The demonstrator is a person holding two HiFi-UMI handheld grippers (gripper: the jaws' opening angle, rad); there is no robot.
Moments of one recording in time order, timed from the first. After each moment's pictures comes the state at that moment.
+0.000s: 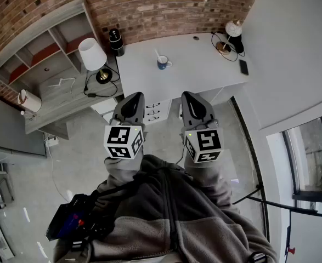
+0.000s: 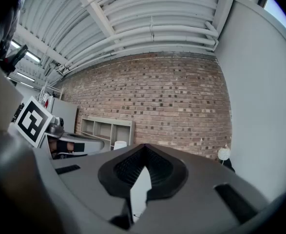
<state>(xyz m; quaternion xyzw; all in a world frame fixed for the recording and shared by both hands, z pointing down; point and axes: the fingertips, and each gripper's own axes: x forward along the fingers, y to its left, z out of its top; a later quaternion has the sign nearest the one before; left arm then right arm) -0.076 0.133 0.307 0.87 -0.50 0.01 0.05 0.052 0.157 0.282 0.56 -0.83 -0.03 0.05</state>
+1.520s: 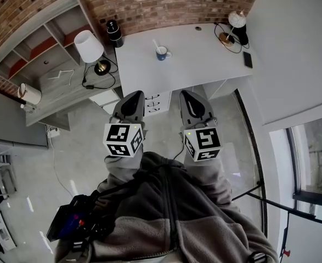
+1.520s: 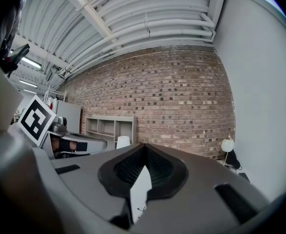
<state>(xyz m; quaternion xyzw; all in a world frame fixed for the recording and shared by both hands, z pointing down) -0.030 0.146 0.351 0.86 -0.51 0.04 0.07 0.094 0.165 0.331 0.53 -0.85 0.00 0.04</state>
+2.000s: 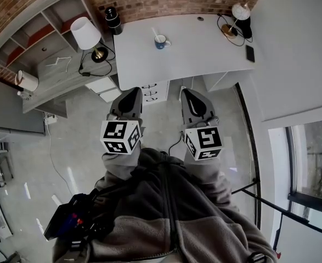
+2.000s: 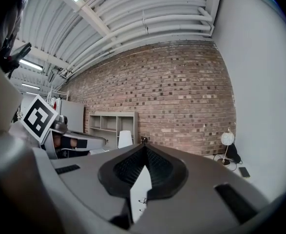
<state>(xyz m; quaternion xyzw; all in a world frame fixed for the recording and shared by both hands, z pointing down) -0.023 0.155 0.363 0.84 -0.52 0.05 0.10 0.111 0.173 0.344 0.51 -0.85 0.02 0.06</state>
